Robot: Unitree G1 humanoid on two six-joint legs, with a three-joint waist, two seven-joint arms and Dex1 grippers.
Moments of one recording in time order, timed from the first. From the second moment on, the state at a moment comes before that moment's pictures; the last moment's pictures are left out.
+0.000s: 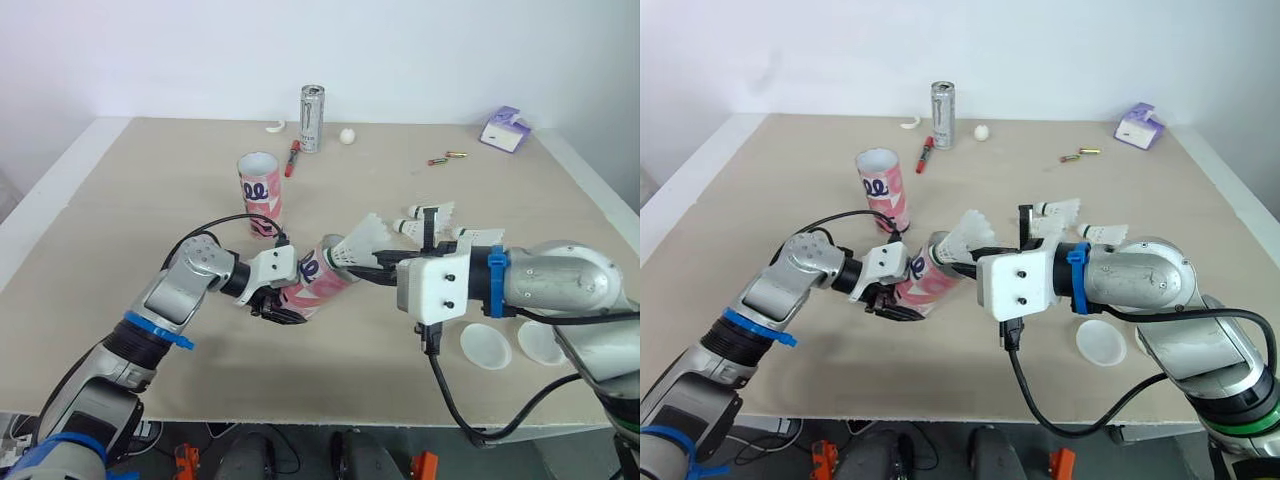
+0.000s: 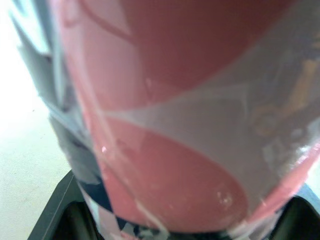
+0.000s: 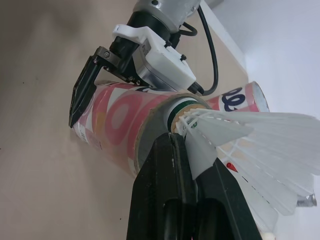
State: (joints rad) left arm -0.69 0.54 -0.38 0.10 -0.06 0.39 -1.30; right arm -0.51 -0.95 0.15 -0.66 0.15 0.25 0.96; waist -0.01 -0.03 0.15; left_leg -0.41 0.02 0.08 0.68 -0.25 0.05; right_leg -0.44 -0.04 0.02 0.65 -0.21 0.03
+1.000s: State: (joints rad) left arm -0.69 0.55 -0.39 0.10 -0.05 0.39 -1.31; right arm -0.08 -0.58 -0.44 -0.35 0.51 0.70 0.58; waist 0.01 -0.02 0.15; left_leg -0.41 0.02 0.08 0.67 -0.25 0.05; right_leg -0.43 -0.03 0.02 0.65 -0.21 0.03
